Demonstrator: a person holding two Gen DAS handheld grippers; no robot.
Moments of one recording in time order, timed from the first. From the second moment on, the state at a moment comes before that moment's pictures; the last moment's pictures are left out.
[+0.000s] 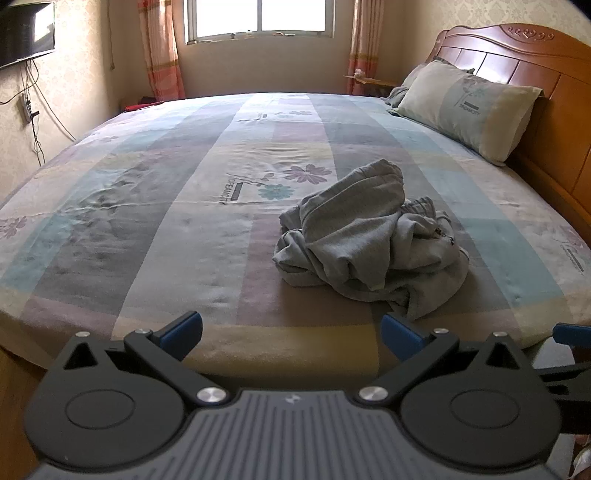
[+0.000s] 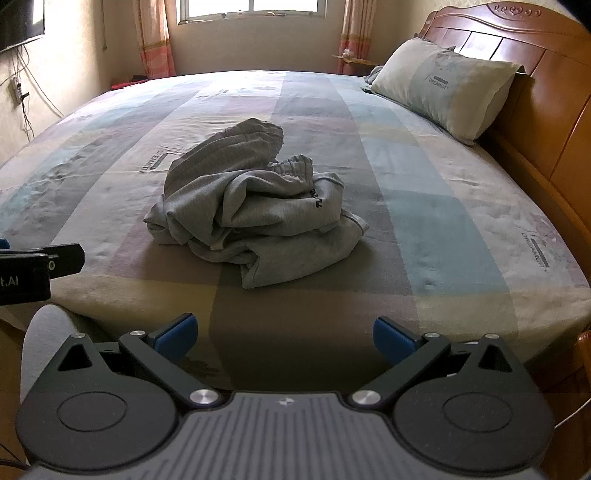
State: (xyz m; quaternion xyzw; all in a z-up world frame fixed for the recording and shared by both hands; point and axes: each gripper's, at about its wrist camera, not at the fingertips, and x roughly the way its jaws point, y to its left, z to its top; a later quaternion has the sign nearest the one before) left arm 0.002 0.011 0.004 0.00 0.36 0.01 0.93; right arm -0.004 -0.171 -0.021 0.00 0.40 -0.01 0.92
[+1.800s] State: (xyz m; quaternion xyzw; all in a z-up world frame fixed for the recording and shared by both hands) left arm 0.050 0.003 -0.026 -0.01 0.37 -0.02 0.93; right arm 0.045 -0.195 -0.045 0.01 0.43 -0.03 0.90
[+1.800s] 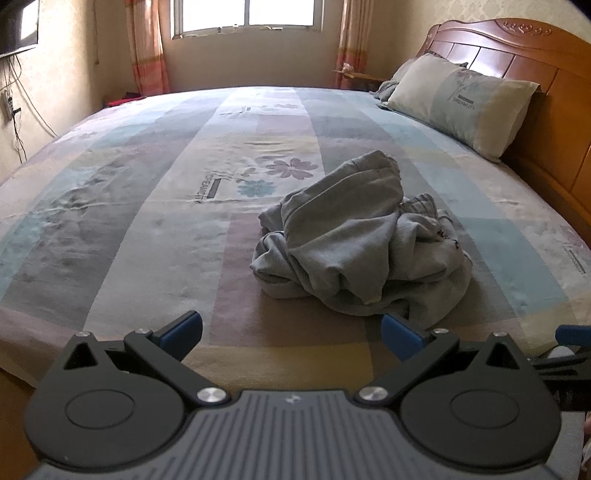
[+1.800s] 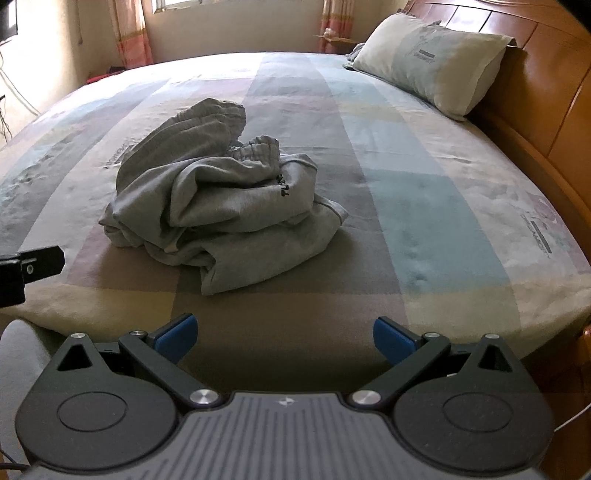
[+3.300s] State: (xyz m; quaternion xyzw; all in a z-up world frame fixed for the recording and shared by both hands) left arm 0.182 -0.057 -0.057 0.06 0.40 -0.09 0.91; right arm 0.121 -0.230 -0.072 0.02 0.46 -0.02 0.89
